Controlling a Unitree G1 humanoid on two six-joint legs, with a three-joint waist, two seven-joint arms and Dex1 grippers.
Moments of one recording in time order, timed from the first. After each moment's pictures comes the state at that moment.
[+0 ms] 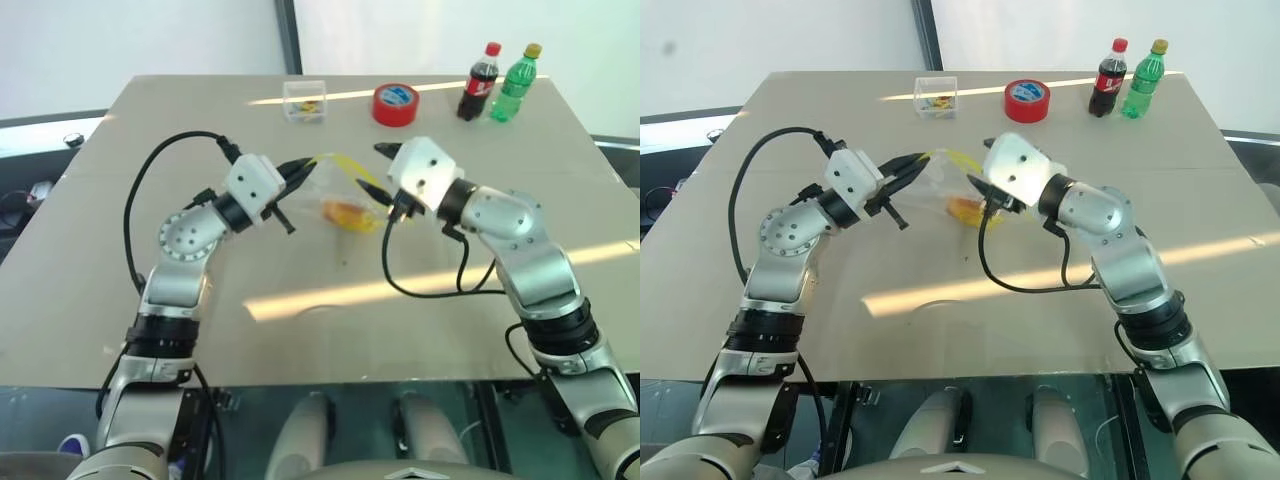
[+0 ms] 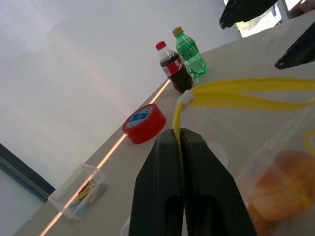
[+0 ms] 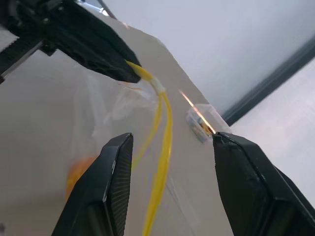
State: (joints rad) left arm -0.52 0.55 0.00 0.07 -0.10 -0.20 -0.74; right arm -0.71 -0.44 0.32 -0.27 -0.10 0.35 0.67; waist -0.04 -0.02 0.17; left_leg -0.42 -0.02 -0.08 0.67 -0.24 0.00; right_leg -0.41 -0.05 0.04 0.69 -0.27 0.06
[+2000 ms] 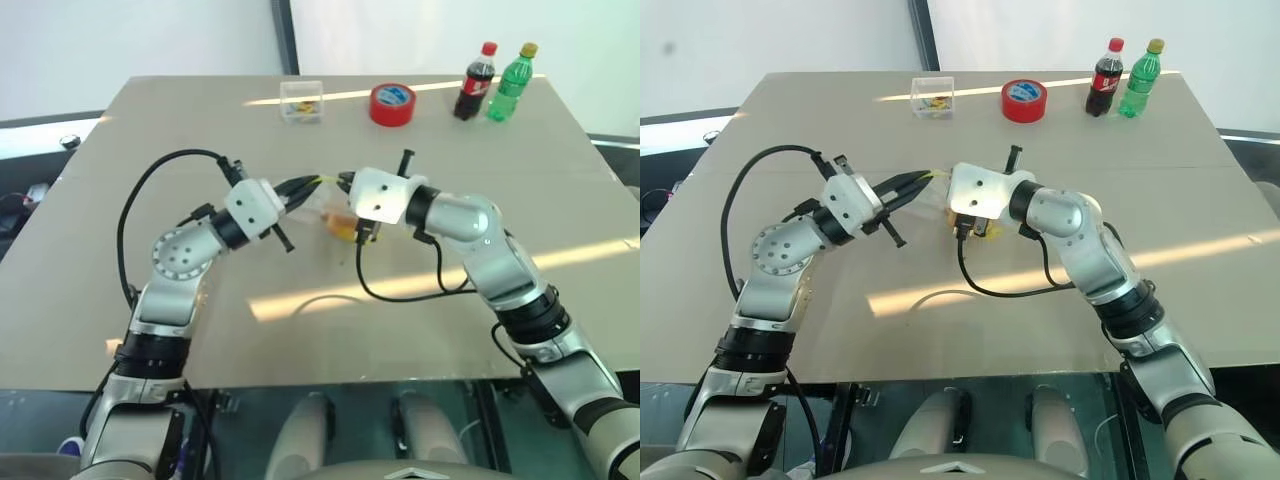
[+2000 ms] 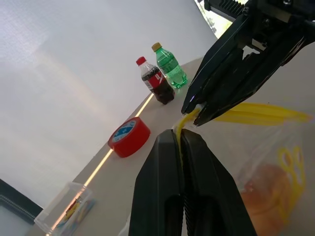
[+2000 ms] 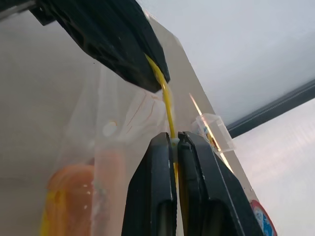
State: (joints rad) left arm -0.45 0.58 -0.01 -0.01 -0.14 -0.24 -0.75; right arm -0.74 -0.36 0.38 -0.12 -0.25 0.24 0.66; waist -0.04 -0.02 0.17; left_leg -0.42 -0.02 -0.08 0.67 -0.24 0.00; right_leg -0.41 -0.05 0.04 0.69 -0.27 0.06
